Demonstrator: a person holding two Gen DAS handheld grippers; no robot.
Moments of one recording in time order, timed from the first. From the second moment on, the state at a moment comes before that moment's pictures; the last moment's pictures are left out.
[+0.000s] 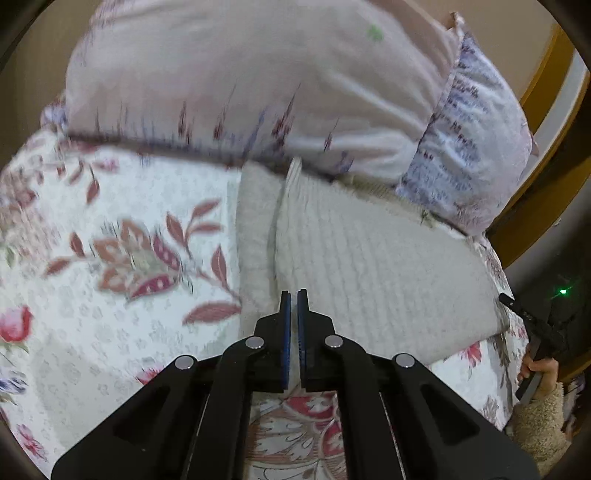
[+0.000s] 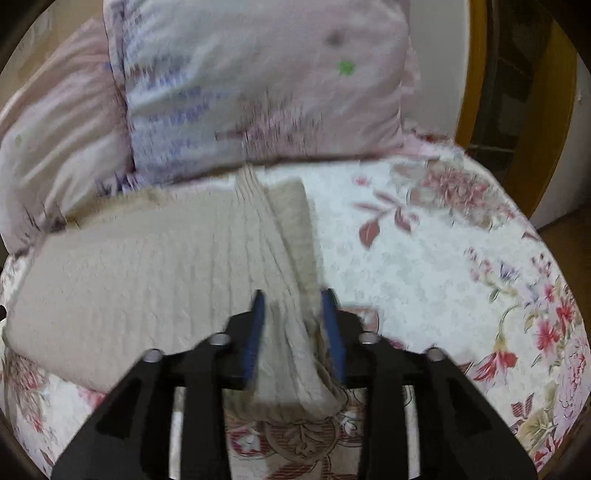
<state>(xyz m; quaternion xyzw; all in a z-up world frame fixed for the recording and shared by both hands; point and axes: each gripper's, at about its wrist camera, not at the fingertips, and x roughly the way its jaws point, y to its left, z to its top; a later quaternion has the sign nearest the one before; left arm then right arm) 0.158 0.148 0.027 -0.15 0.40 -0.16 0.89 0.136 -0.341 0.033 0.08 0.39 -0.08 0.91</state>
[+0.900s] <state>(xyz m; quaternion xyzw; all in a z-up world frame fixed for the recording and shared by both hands) 0.191 0.158 0.024 -0.22 0.41 -0.13 0.88 0.190 -0.220 0.045 0.00 0.41 0.07 0.91</state>
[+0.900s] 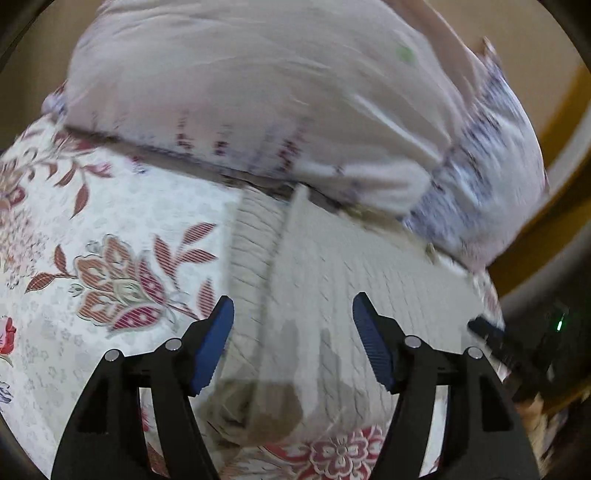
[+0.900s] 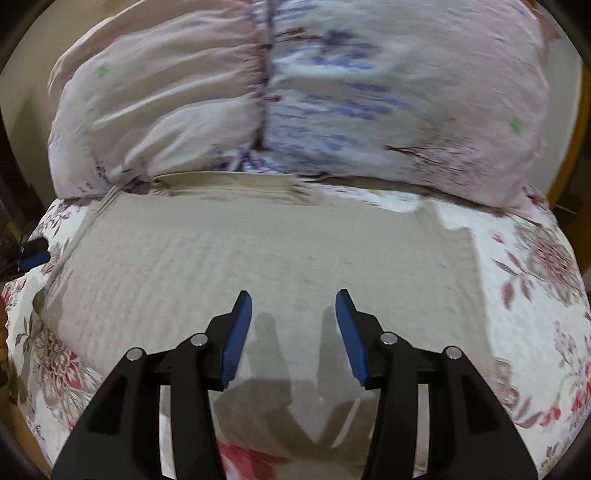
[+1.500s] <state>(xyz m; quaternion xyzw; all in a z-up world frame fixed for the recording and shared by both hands) 0.231 0.160 -0.008 -0.30 0.44 -0.12 0.84 0.210 -0.178 0.022 -0.05 0.42 0.07 0.90</state>
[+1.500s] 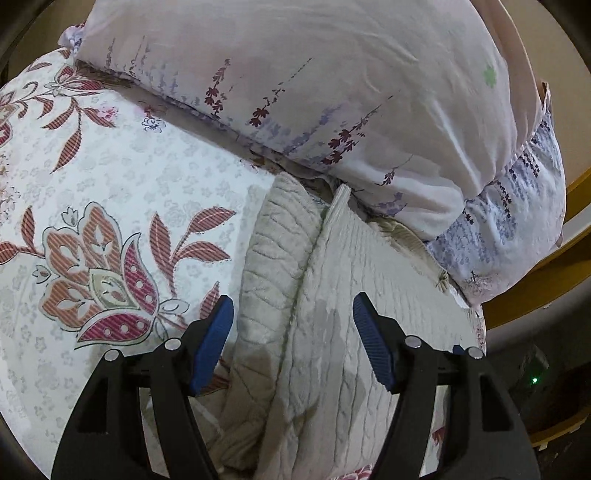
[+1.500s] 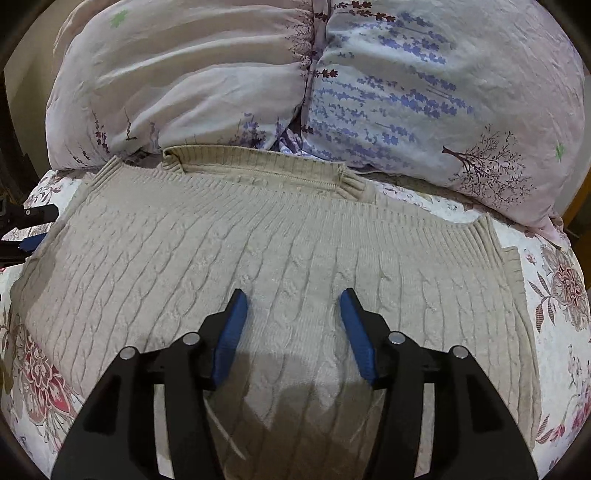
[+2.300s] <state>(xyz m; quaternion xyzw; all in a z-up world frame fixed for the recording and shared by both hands) 0.240 0.137 -0.007 -0.35 0.45 -0.16 0.81 0.210 -0.178 0.019 -0.05 0.42 0.08 0.90</state>
